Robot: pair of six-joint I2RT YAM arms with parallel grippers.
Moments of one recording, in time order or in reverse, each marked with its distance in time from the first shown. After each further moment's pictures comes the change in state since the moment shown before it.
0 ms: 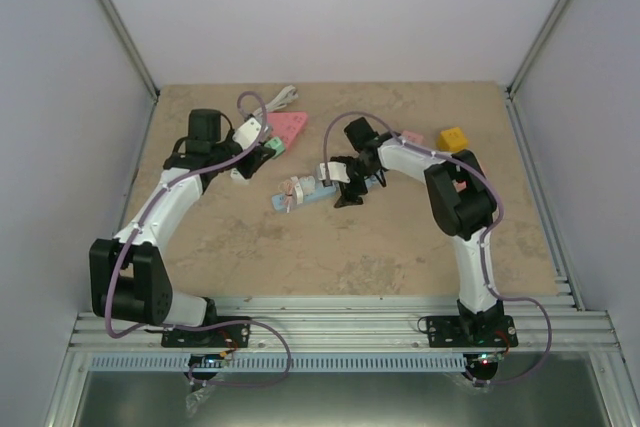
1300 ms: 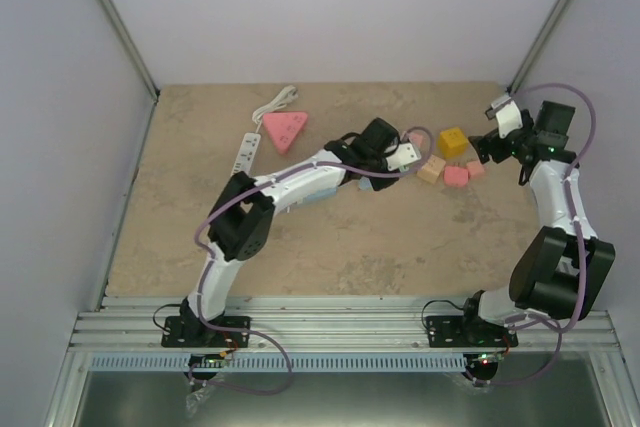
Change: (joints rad) left arm -0.698 0.702 0.721 -0.113 -0.441 -0.093; right arm -0.850 -0.718 -0.421 0.262 0.025 0.526
